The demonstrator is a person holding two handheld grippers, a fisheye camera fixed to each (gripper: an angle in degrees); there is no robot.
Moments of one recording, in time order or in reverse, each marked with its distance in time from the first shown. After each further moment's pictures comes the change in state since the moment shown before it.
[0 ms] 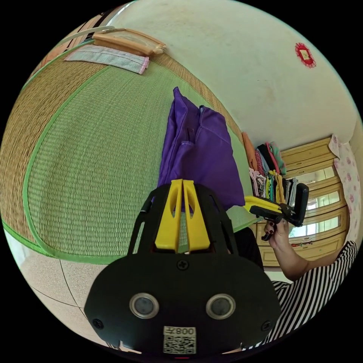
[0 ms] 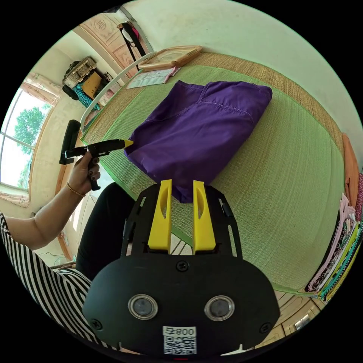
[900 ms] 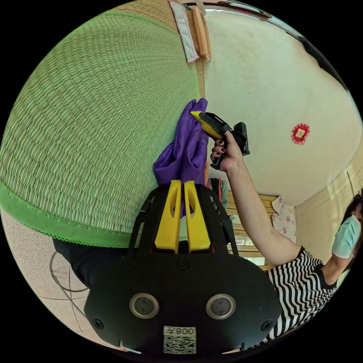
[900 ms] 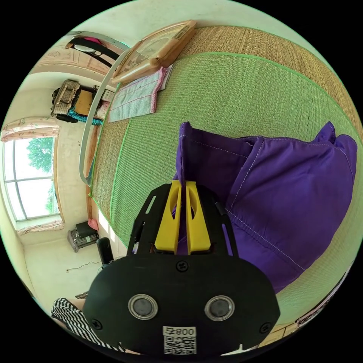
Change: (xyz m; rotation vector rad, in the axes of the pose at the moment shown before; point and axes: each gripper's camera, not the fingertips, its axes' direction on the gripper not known) left arm -0.095 0.067 -0.012 0.109 0.537 -0.402; right arm 0.050 -0.300 0.234 -0.167 -0.283 0.140
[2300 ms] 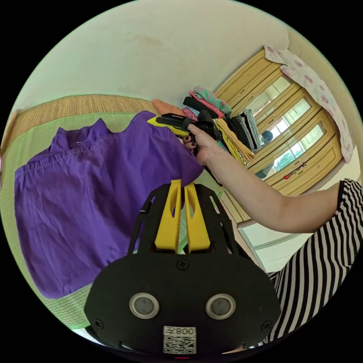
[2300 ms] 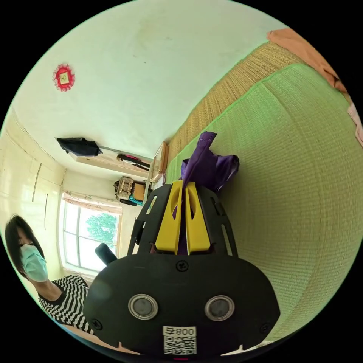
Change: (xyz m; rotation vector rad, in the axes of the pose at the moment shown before) left arm 0.615 0.106 0.317 -0.425 -0.322 0.924; right arm 0.455 0.444 -0.014 0.653 -0.486 0.203
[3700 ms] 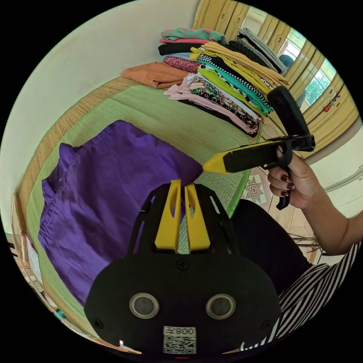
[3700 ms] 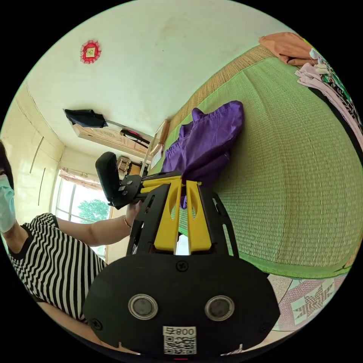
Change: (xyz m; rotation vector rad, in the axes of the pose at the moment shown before) left arm 0.239 -0.245 0.088 -0.413 -0.349 0.317; right arm 0.085 0.313 -0.090 0.003 0.015 -0.023
